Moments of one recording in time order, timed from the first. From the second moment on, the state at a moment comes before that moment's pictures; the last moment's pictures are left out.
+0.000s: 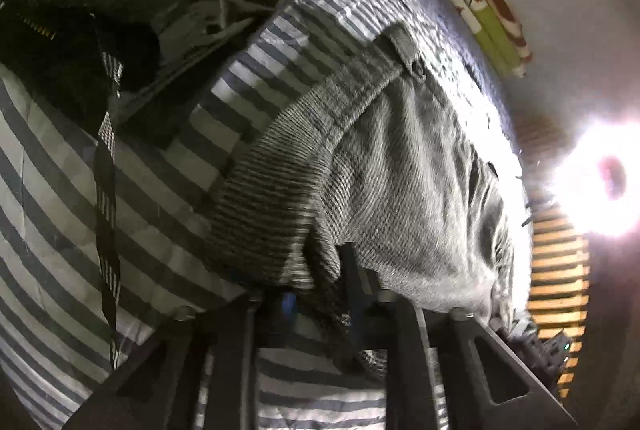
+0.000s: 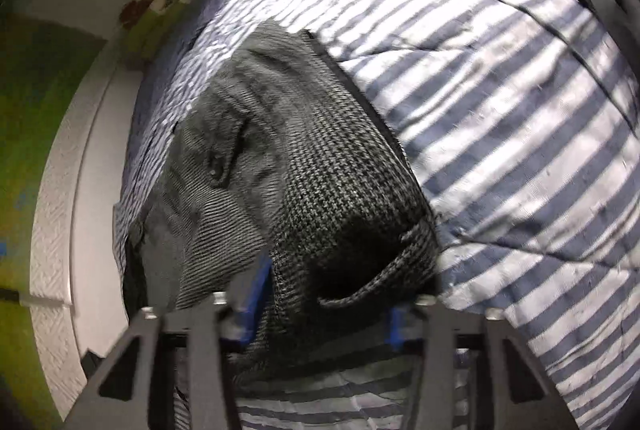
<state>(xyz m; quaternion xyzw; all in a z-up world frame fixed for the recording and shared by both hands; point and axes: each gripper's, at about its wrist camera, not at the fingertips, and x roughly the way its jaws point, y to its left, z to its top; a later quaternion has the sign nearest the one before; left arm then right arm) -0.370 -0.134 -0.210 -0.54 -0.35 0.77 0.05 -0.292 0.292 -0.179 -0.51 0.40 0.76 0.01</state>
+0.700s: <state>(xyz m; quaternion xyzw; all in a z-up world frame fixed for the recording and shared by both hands) -0.119 -0.111 -0.146 -0.53 -0.32 0.77 0.13 -0.130 0.318 -0.093 -0.51 0.28 0.81 -0.05</state>
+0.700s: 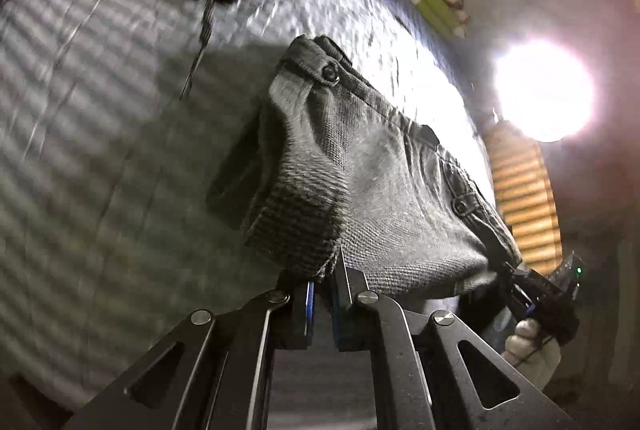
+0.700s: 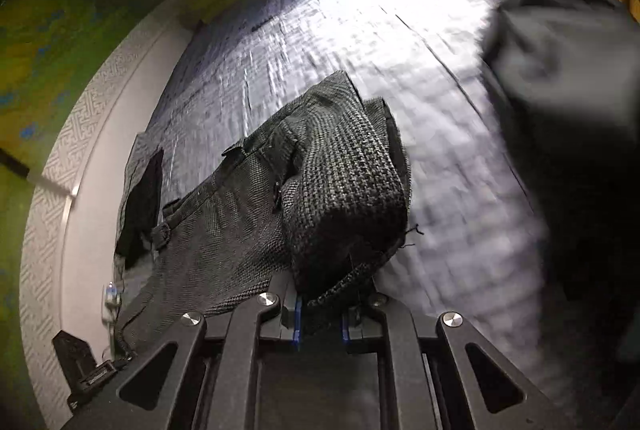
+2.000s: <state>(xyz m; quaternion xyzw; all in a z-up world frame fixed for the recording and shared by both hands) -0.293 -0.089 -0.167 -0.55 -0.18 0.80 0.13 -0.243 0.351 -0.143 -0.53 0.19 0.82 -0.09</state>
